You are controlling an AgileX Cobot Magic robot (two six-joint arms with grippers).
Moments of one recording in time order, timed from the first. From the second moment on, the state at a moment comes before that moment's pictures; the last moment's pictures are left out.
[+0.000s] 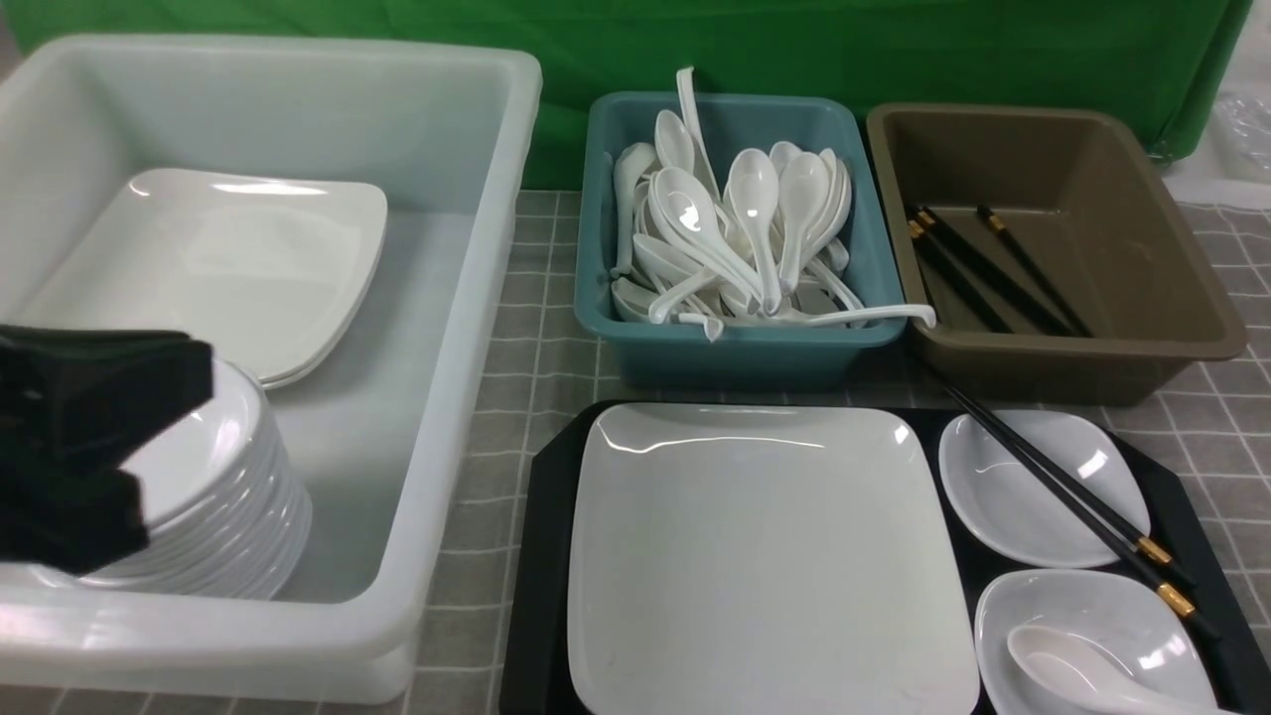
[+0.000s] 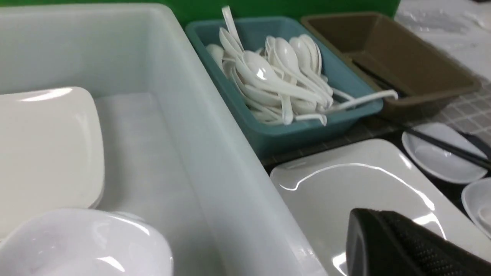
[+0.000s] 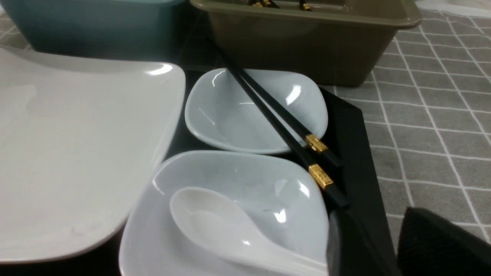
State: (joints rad) right arm 0.05 0.00 0.01 0.05 0.26 -0.07; left arm -0.23 0.72 -0.75 -0.49 0.63 0.42
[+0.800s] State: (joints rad) right arm 0.09 0.03 -0.05 0.17 0.02 0.43; left arm -0.29 0.69 -0.75 -0.60 0.63 0.55
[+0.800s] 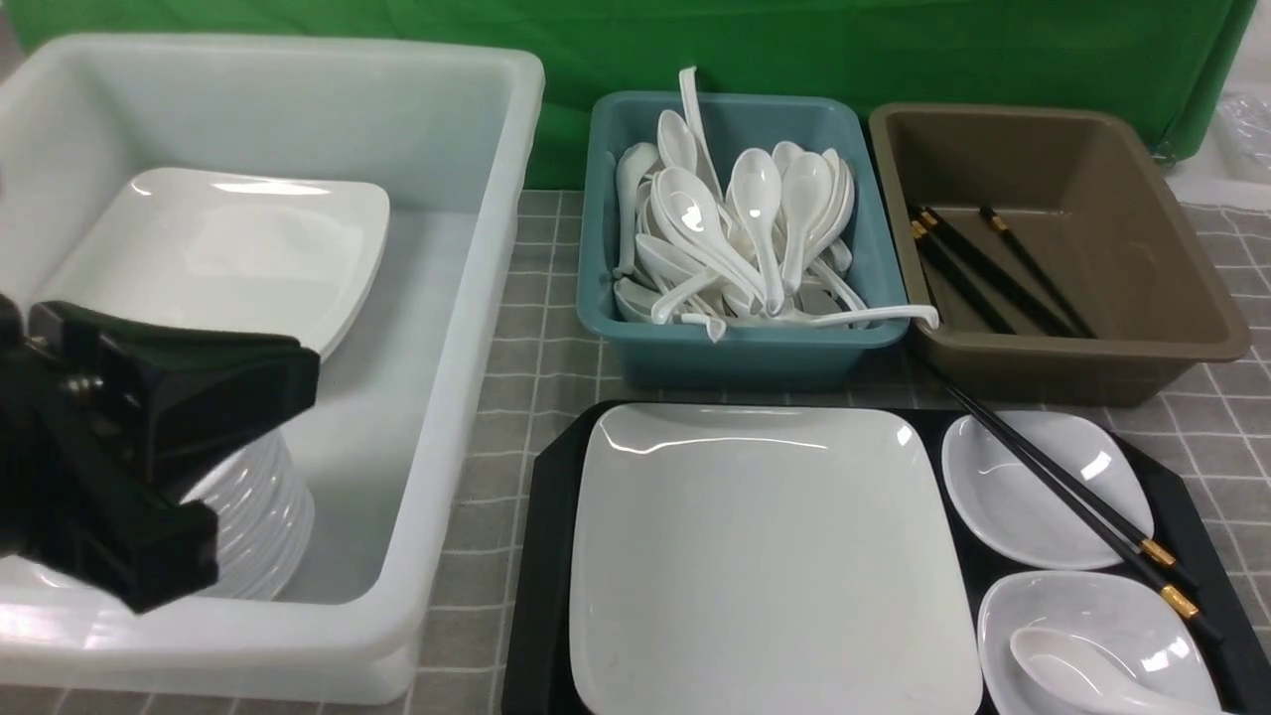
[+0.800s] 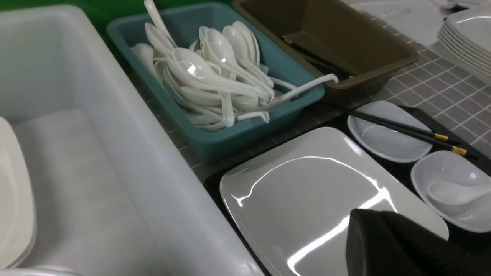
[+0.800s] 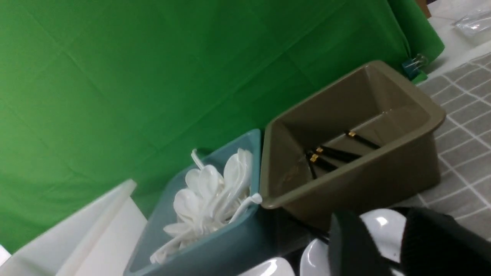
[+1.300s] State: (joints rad) right arm 0.31 1.06 -0.95 0.01 0.90 -0.11; left arm -0.40 0.69 -0.75 -0.60 0.70 0.64
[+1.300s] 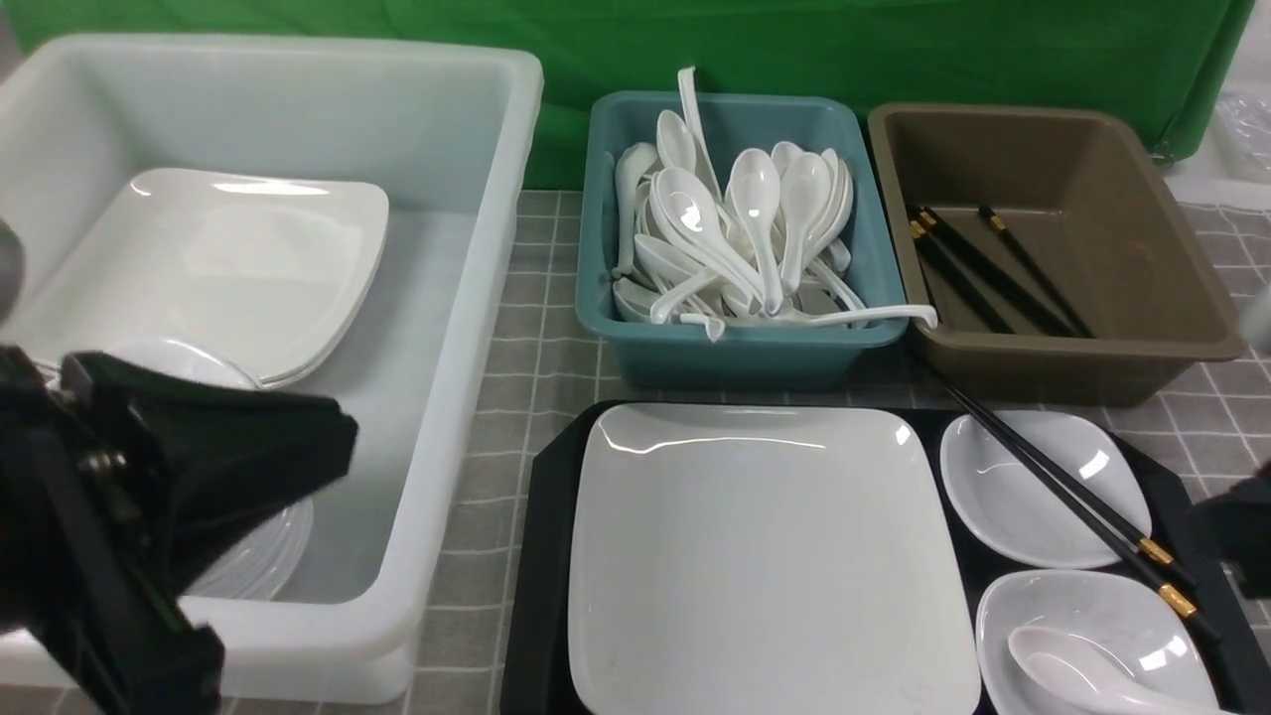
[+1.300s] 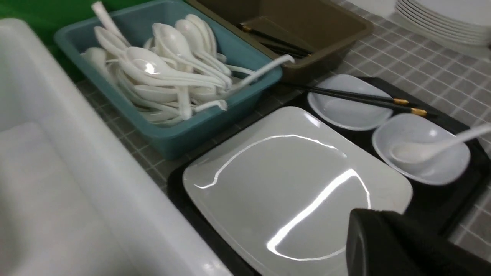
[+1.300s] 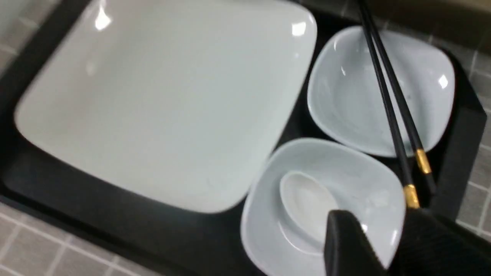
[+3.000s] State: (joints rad) right arm 0.21 1.69 -1.15 0.01 0.84 -0.64; left arm -0.54 0.69 -0.75 -0.53 0.53 0.66
